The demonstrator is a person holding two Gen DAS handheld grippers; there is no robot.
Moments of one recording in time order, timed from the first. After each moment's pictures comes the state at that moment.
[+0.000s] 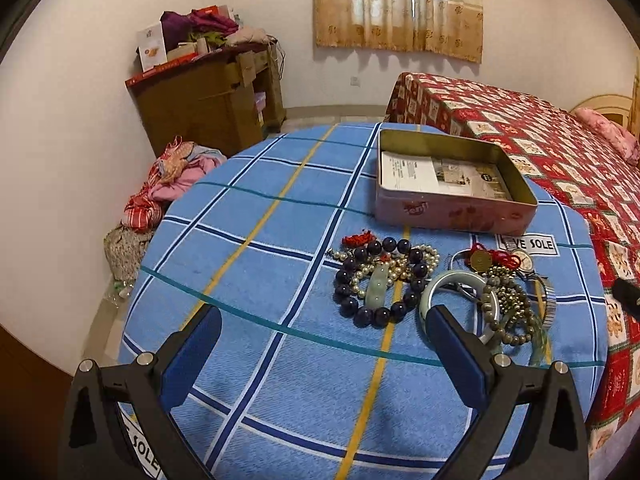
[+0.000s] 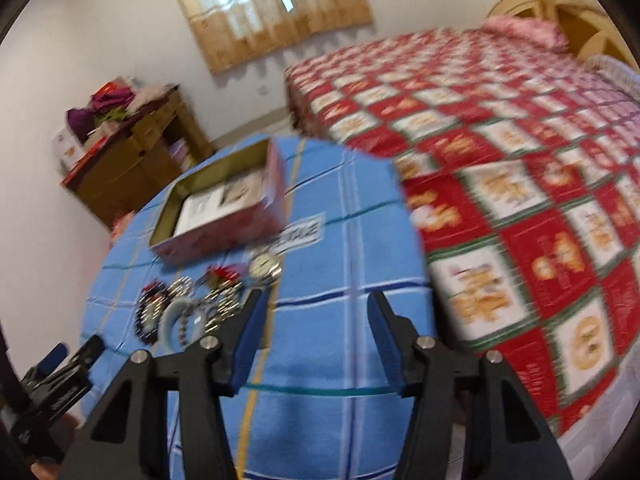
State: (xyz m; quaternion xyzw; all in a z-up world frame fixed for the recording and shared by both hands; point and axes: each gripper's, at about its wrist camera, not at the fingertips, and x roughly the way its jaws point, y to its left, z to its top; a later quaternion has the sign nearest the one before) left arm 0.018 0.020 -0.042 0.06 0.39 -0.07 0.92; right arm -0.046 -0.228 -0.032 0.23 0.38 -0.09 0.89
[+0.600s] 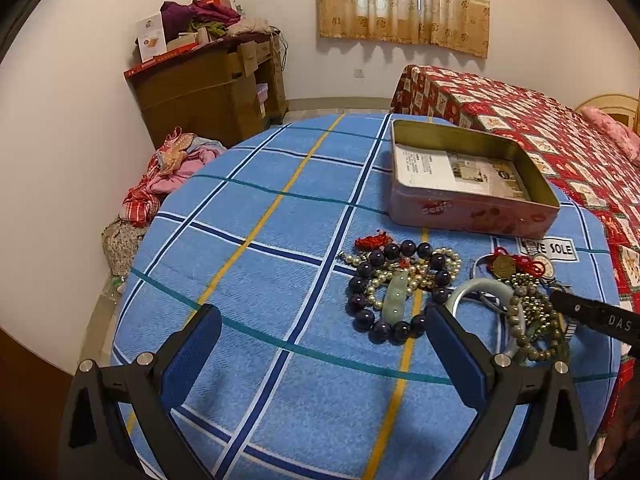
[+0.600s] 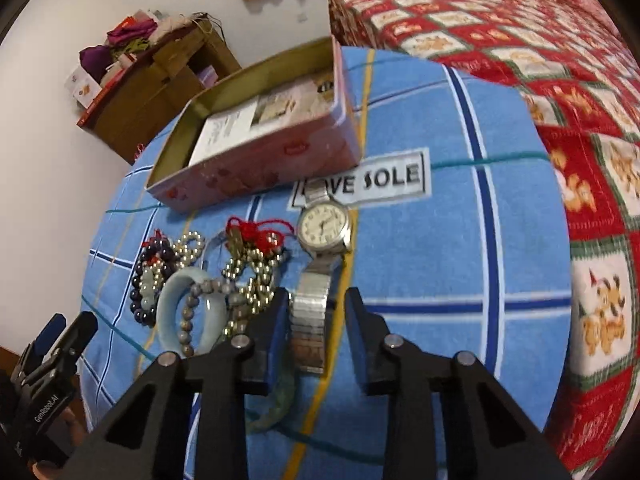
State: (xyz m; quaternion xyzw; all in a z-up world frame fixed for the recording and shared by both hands) left arm 0.043 0.030 -0.057 0.06 0.40 -0.07 0.91; right arm 0.025 -0.212 -0.083 0.21 0.47 -0.02 0.86
